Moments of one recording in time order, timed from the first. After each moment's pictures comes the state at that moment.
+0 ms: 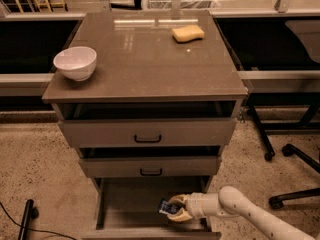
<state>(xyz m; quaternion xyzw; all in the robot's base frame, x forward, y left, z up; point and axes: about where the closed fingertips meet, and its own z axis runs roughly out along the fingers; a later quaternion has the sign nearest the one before) 0.481 -0.065 0.293 -0.58 0.64 0.30 0.40</state>
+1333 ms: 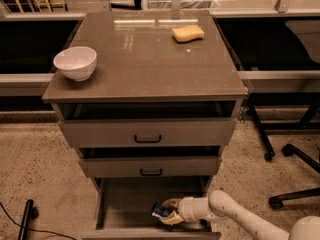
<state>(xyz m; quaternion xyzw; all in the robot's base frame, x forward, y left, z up) 0.486 -0.030 0.241 -0.55 0.65 0.34 0.39</state>
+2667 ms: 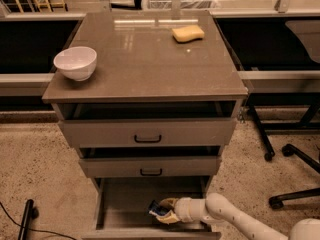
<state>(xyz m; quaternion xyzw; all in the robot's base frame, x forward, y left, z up) 0.494 -0.018 0.234 -0.53 0.66 0.32 0.41</state>
